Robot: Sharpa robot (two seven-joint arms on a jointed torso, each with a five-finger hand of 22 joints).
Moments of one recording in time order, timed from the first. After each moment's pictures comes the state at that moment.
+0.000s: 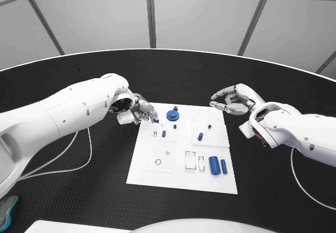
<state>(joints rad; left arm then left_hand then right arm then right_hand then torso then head) 1.35 -0.44 -0.09 0.94 -0.61 0.34 -0.61 1.10 -0.13 0.79 0.08 0.44 0.78 0.10 0.79 0.58 1.18 0.02 1.15 0.75 1.47 -0.05 1.51 1.31 0.09 1.38 0.06 1.37 1.19 1.22 -0.93 -0.08 1.51 -0.80 -0.52 0.10 1.27 -0.21 0.38 0.23 0.36 0.92 0.16 0.18 0.38 1.42 0.07 1.37 1.31 1.47 0.00 1.45 1.31 0.02 1.46 0.10 1.47 1.31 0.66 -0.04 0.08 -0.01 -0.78</state>
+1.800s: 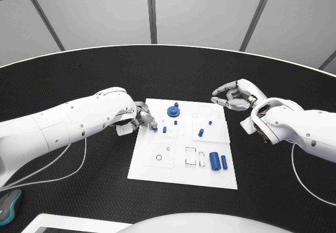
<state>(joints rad) 1.29 -0.55 -0.12 1.17 -0.91 0.21 -0.55 1.04 -0.14 0.81 0.04 0.58 0.80 0.09 0.83 0.55 1.23 0.01 1.19 0.82 1.47 -0.07 1.52 1.31 0.09 1.39 0.04 1.39 1.21 1.22 -0.93 -0.08 1.51 -0.80 -0.52 0.11 1.27 -0.21 0.38 0.23 0.39 0.92 0.16 0.18 0.38 1.42 0.07 1.37 1.31 1.47 0.00 1.45 1.31 0.02 1.47 0.10 1.46 1.31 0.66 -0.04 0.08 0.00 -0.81</state>
